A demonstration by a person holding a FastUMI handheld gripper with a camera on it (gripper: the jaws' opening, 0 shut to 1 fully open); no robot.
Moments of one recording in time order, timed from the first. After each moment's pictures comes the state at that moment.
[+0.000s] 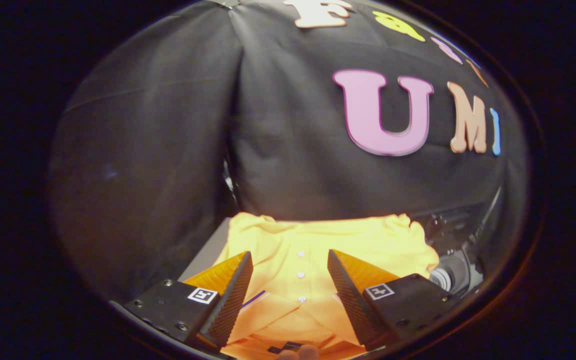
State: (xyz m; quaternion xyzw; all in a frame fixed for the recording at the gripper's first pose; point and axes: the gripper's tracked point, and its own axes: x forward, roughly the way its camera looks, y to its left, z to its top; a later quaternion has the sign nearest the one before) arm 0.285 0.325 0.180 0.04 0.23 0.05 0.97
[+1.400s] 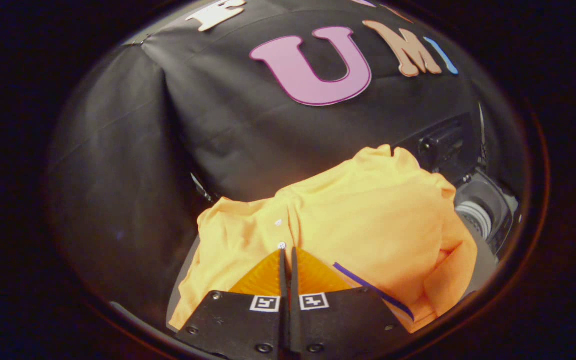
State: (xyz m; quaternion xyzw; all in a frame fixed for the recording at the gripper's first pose) arm 0.298 0.297 0.138 0.19 0.22 0.02 0.96
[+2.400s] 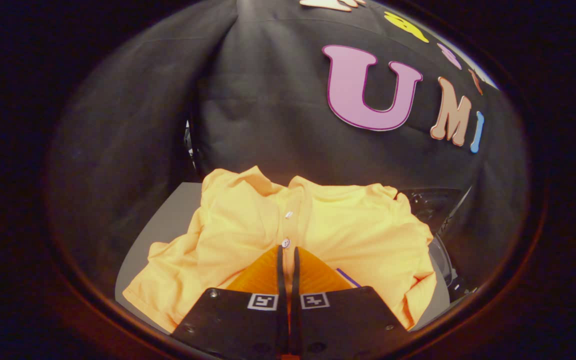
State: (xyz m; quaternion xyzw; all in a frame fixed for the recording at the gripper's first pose) arm 0.288 0.294 0.146 -0.03 0.24 -0.05 0.97
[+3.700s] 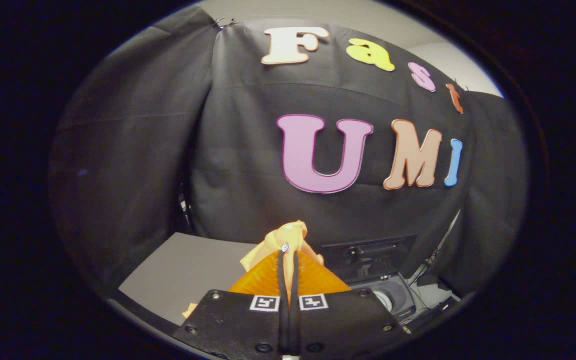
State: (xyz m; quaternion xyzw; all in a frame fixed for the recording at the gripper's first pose) arm 0.238 0.161 0.282 -0.02 0.08 -0.05 1.00
